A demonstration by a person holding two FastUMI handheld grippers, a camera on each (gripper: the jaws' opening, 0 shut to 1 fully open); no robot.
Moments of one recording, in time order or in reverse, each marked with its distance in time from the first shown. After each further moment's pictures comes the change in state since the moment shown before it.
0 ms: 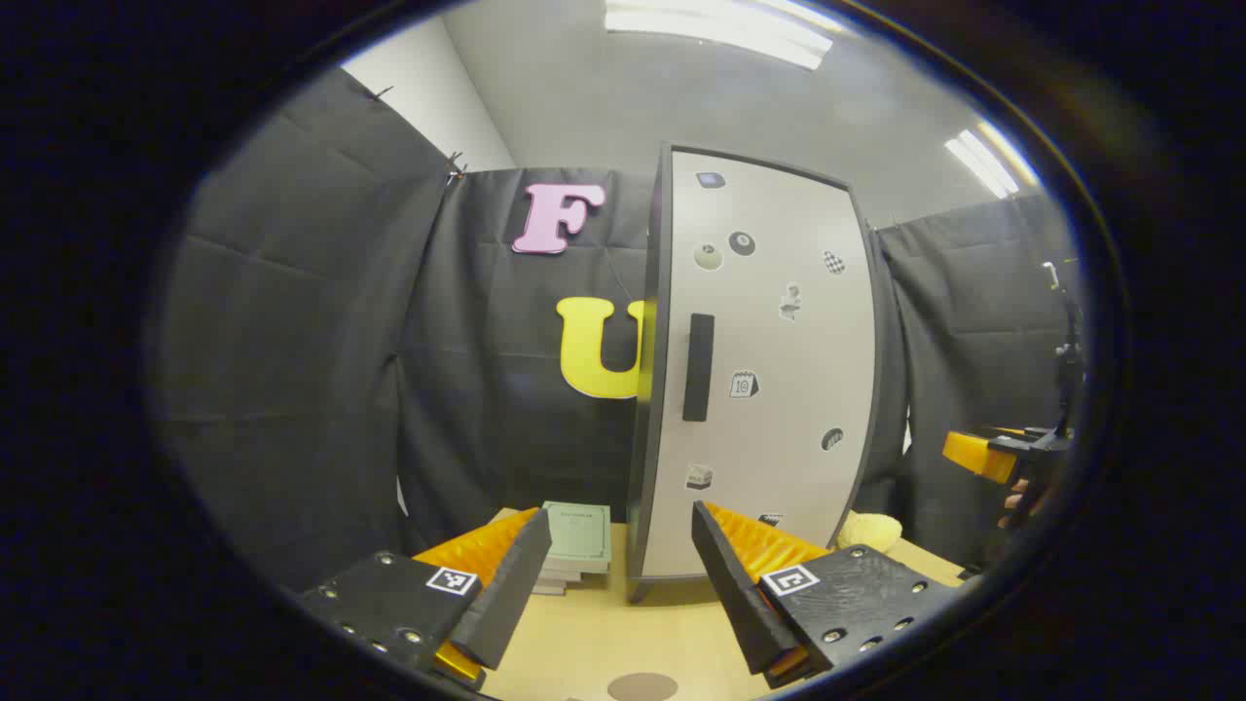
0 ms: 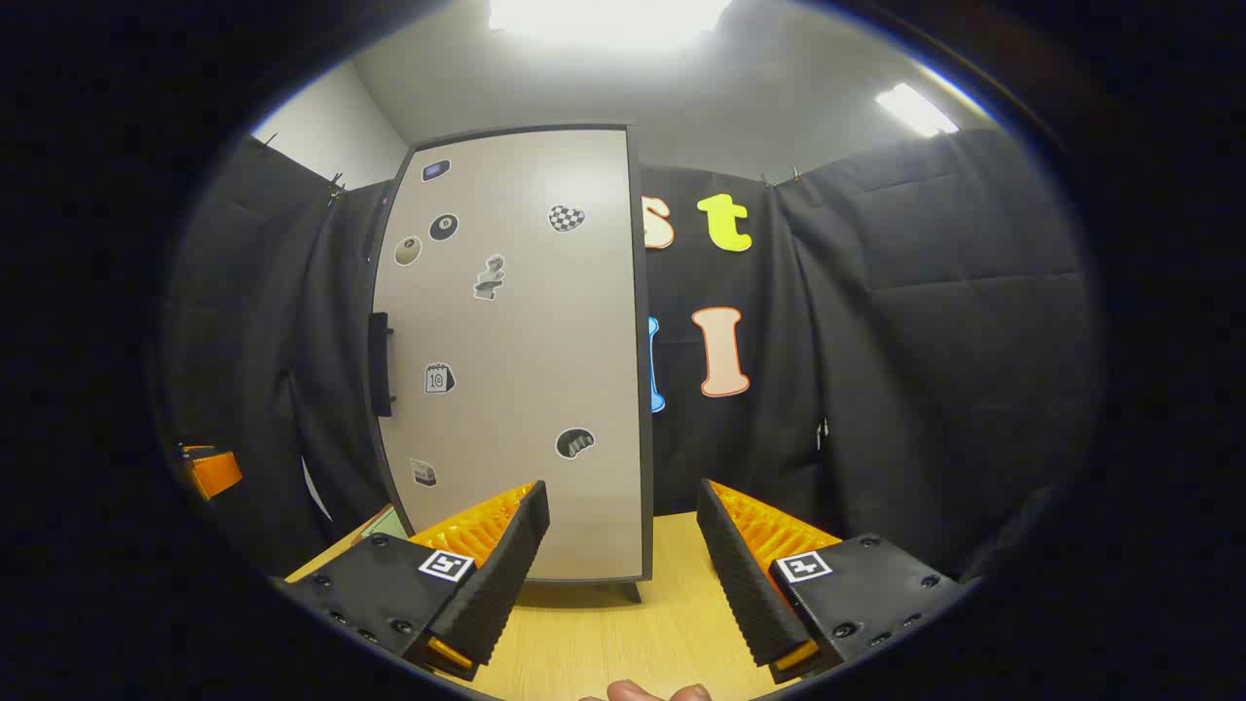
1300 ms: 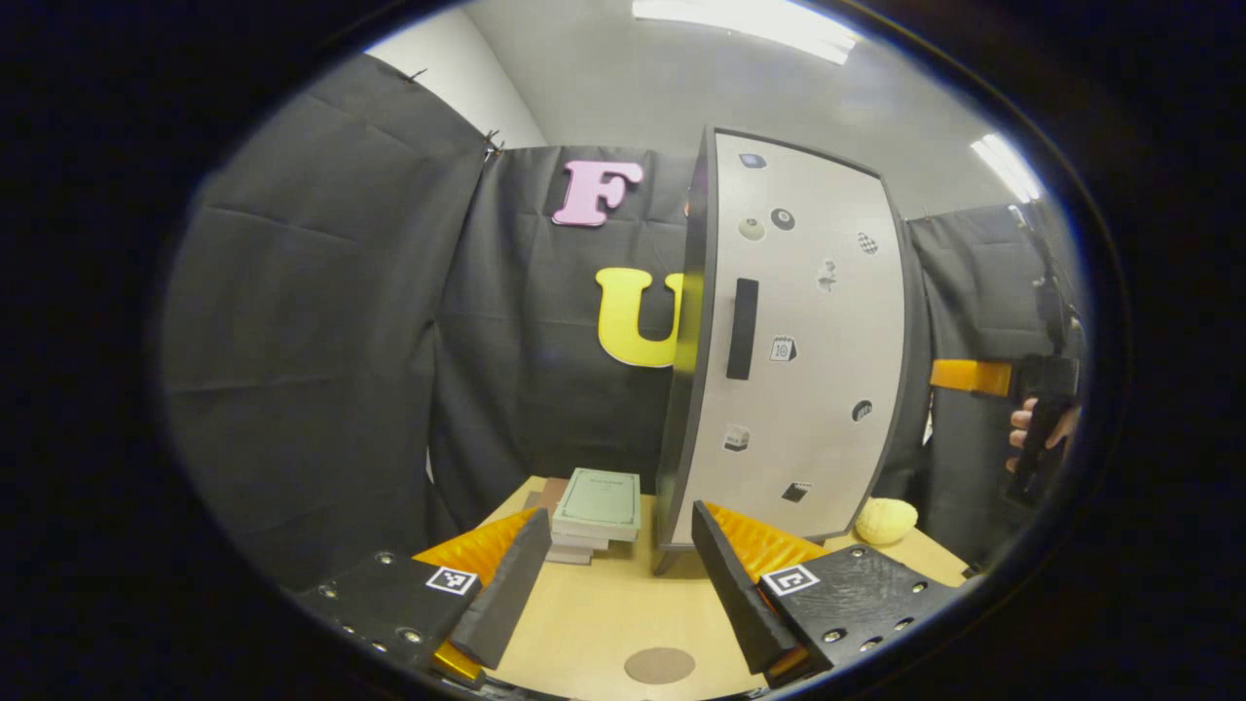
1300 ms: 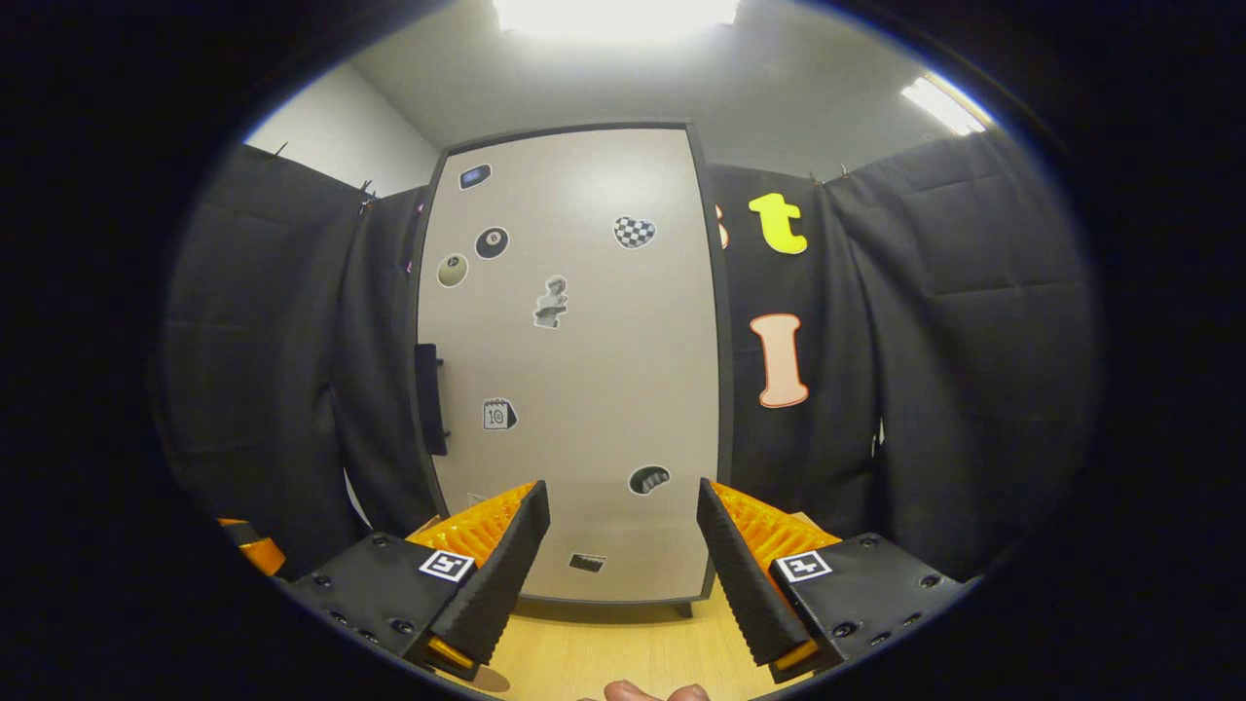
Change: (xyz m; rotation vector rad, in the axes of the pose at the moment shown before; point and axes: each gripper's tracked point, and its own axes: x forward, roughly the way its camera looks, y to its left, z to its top) left arm -0.036 0.039 -0.043 -0.024 0.069 0.082; right arm 0.037 0.077 0.059 0.001 -0.025 0.155
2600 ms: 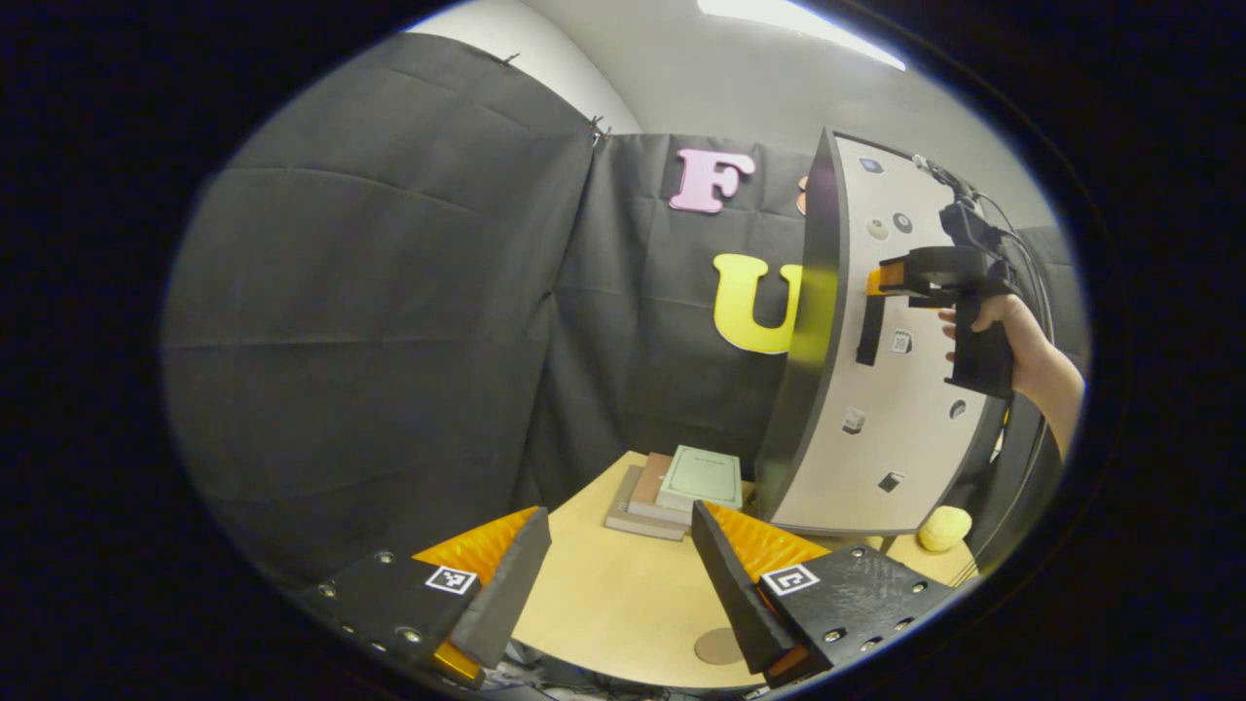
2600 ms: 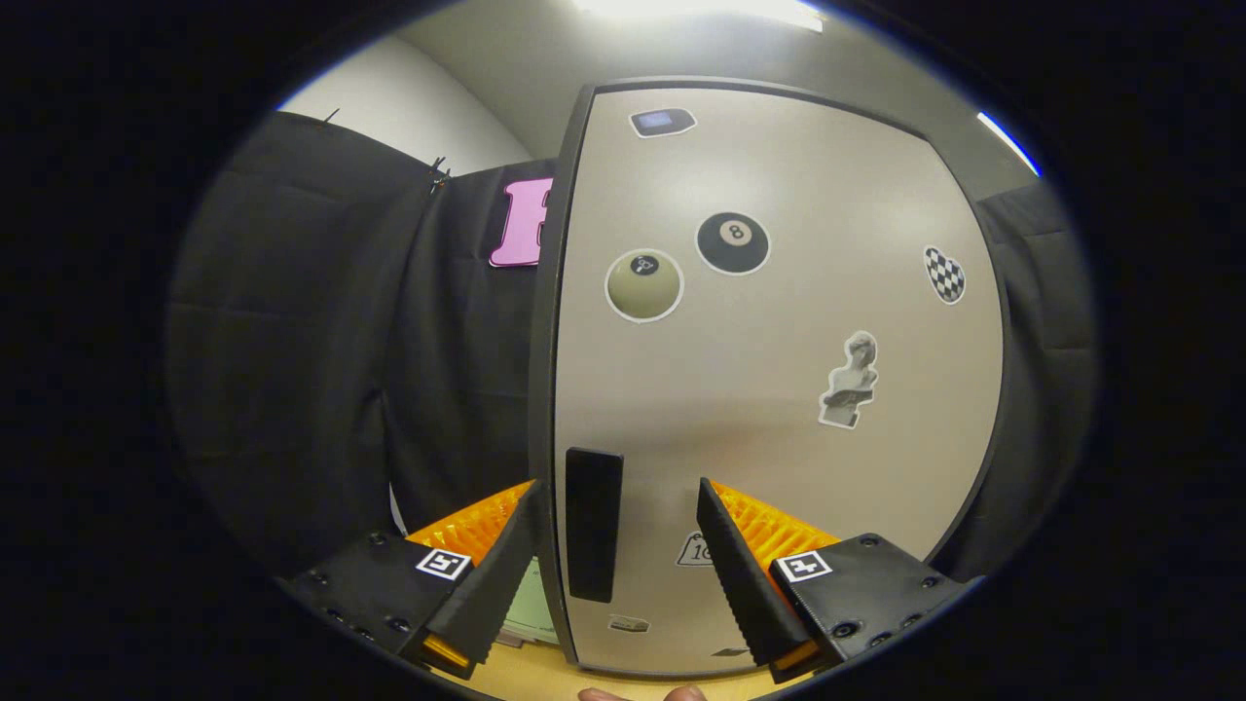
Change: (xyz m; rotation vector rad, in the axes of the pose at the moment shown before) left arm -0.046 0.122 -0.033 -0.084 0.048 0.295; right arm 0.159 0.196 0.046 -0.071 0.003 0.177
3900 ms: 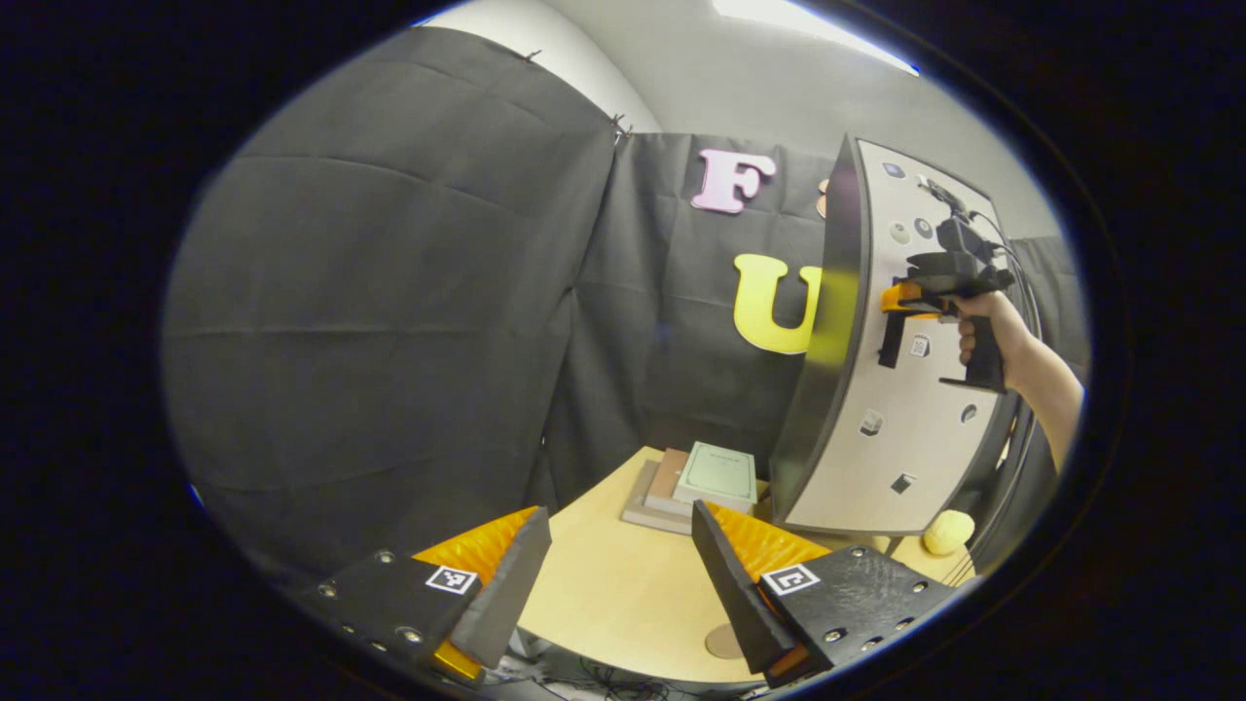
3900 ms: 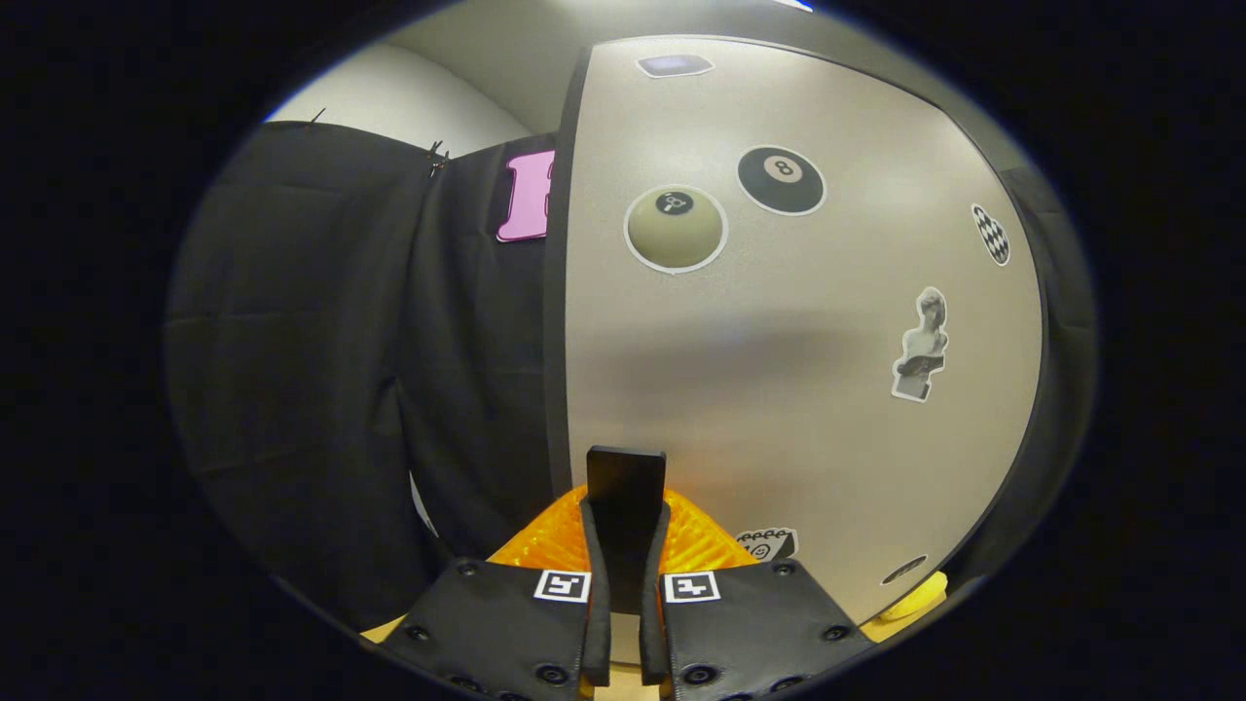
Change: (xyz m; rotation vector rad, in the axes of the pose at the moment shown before) left arm -0.001 0.013 -0.005 -0.040 0.014 0.014; right arm 0.017 0.017 -0.015 0.024 0.104 0.063
